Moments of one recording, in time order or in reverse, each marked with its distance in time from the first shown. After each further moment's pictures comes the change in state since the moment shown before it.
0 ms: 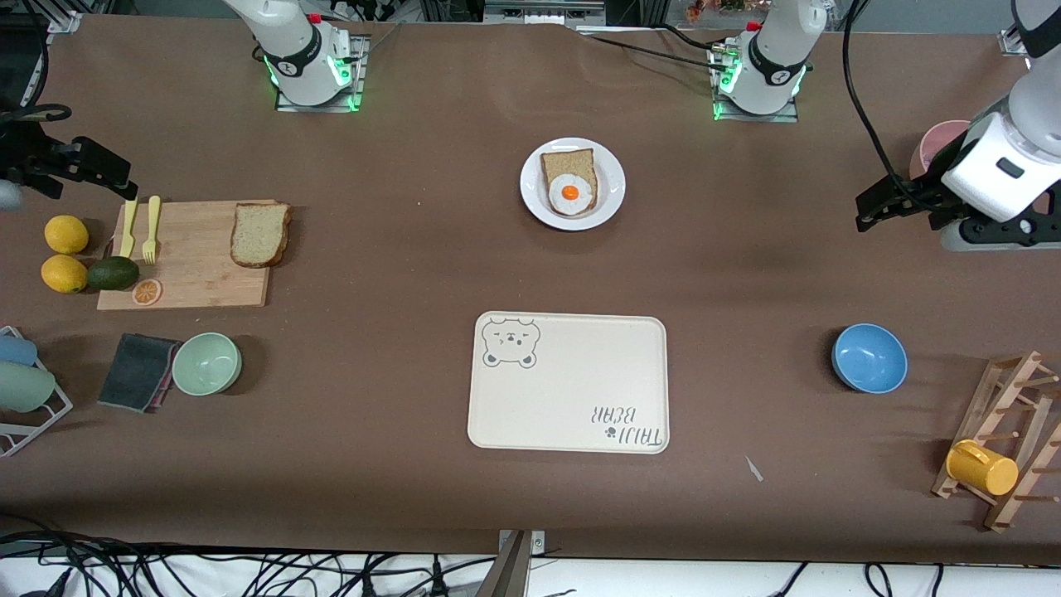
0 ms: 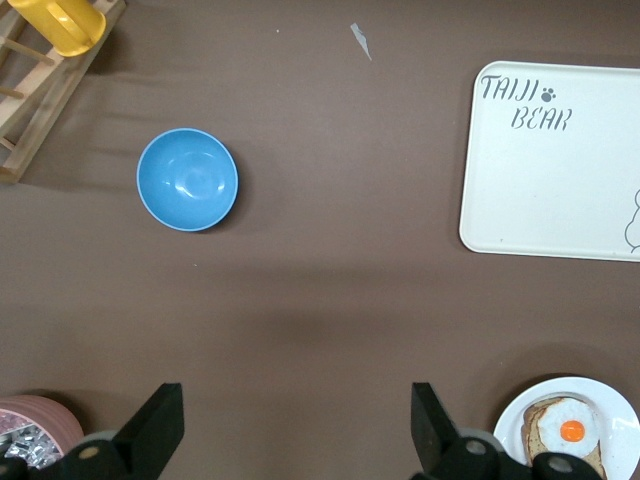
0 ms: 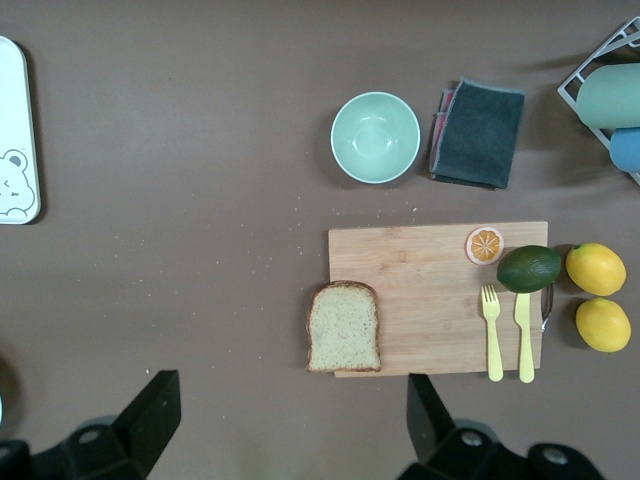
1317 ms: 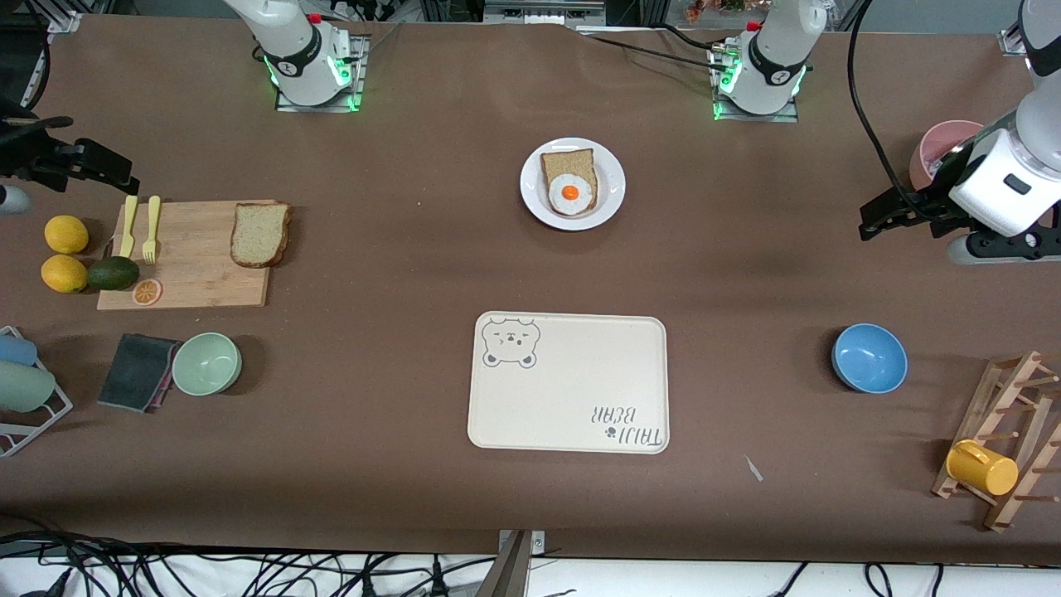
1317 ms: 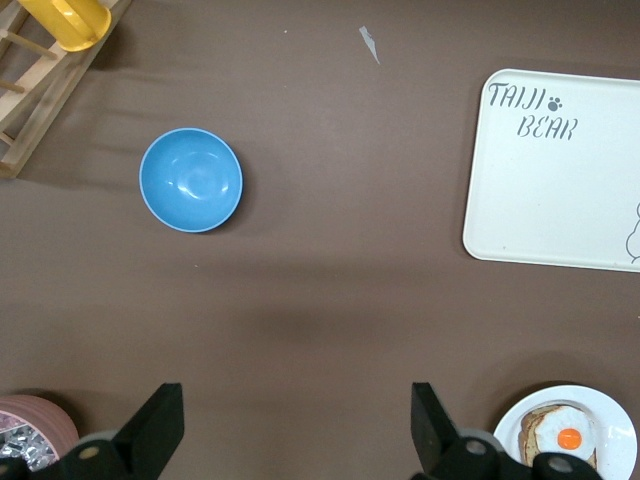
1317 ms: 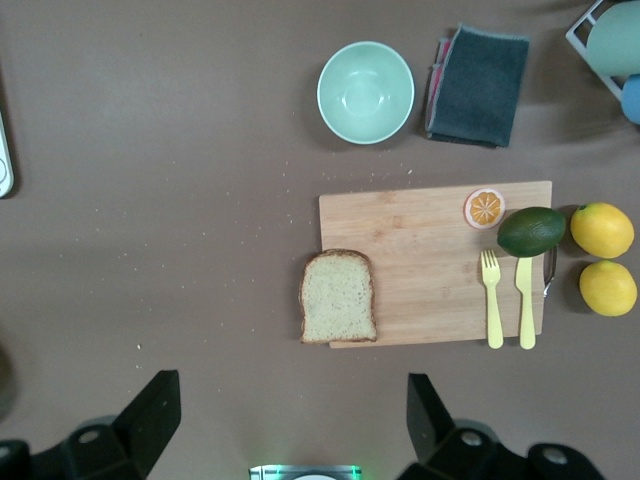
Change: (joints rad) left arm 0.035 0.011 -0.001 0.015 -0.011 0.001 0.000; right arm -0.019 -0.005 -0.006 -0.054 0.000 -0.033 0.000
